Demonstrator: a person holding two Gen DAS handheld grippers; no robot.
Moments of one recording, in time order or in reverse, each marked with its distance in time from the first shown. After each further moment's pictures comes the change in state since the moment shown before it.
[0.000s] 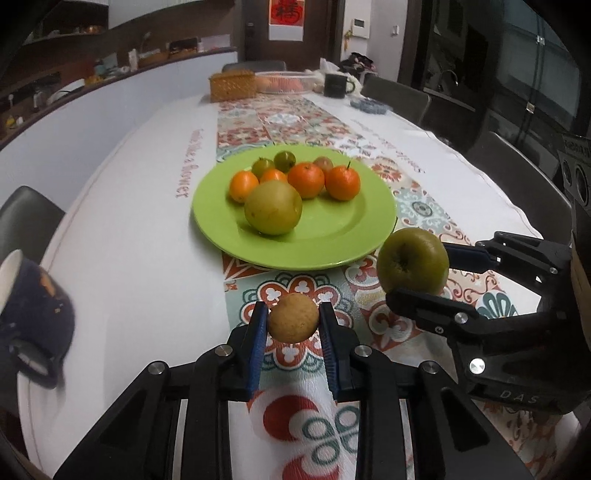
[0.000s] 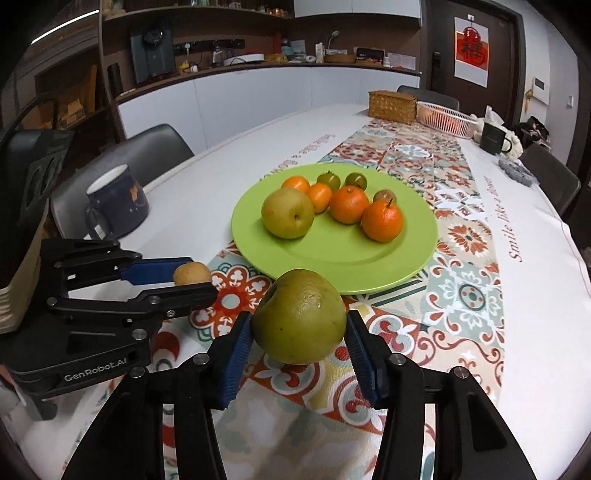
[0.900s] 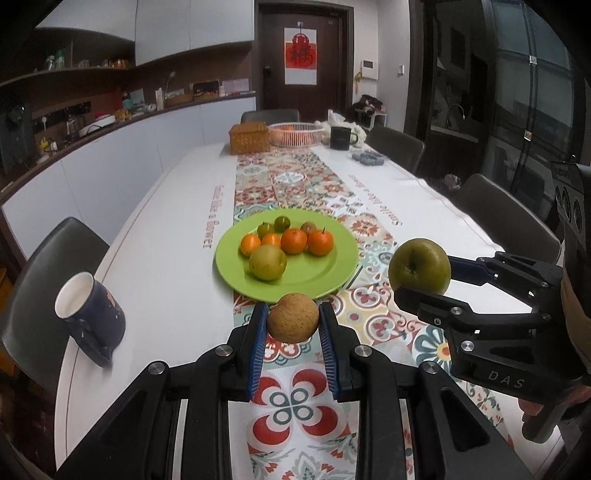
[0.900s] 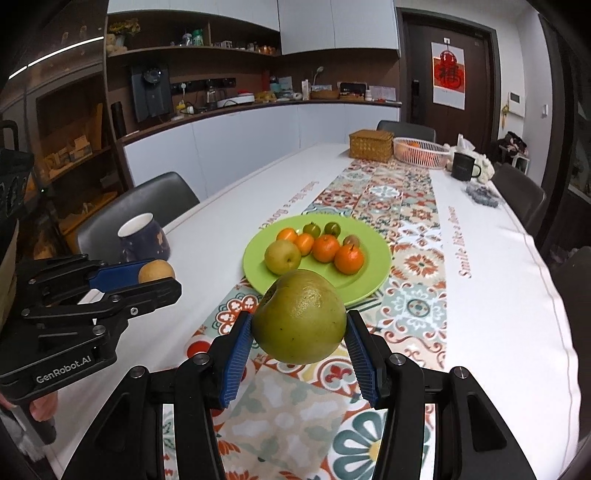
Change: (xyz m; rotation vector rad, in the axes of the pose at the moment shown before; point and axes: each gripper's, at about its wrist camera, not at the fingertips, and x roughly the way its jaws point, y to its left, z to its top) left arm -0.100 -0.045 0.004 -0.018 -0.168 0.080; right arm -0.096 -0.007 0.001 0.030 -0.139 -0.032
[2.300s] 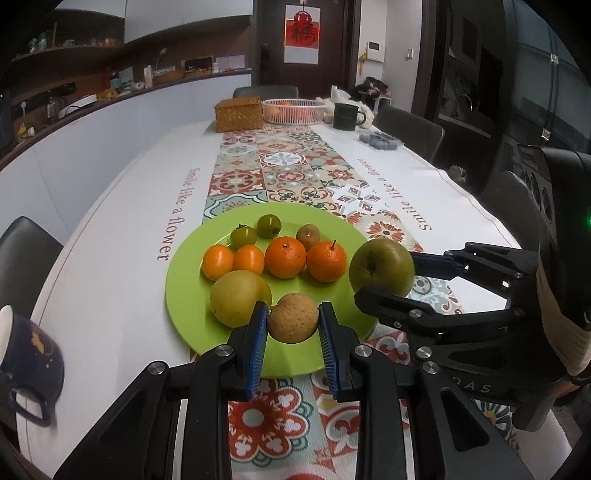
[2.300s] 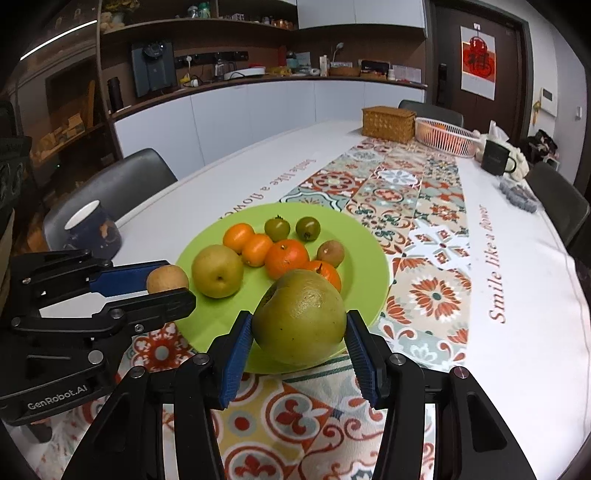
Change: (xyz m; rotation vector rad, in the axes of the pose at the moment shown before) left arm 0.136 -0.001 0.037 -0.026 0.082 -0.035; right arm 0.134 -0.062 0.028 -0.067 0.112 0.084
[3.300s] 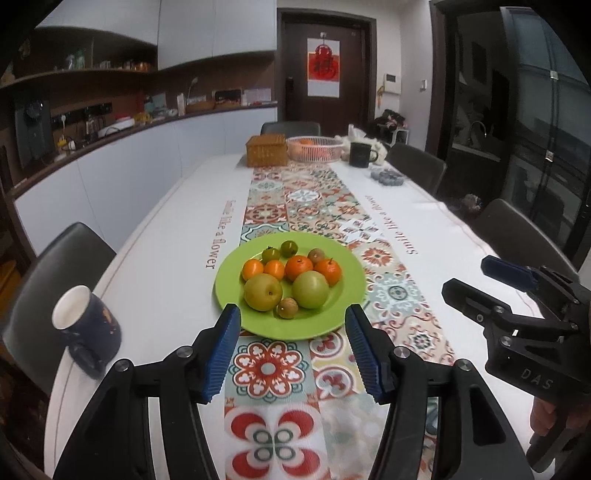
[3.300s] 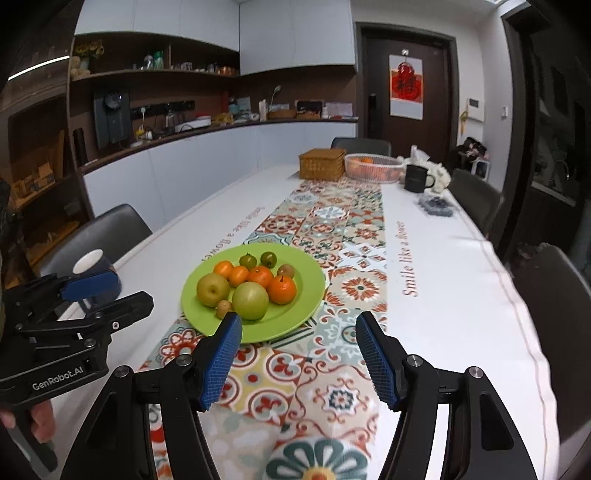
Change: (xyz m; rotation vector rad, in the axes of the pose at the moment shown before) left arm -0.118 -0.022 -0.023 -0.034 -0.135 0.110; right arm -0.151 0.031 -0.033 0.142 -0.190 -0.233
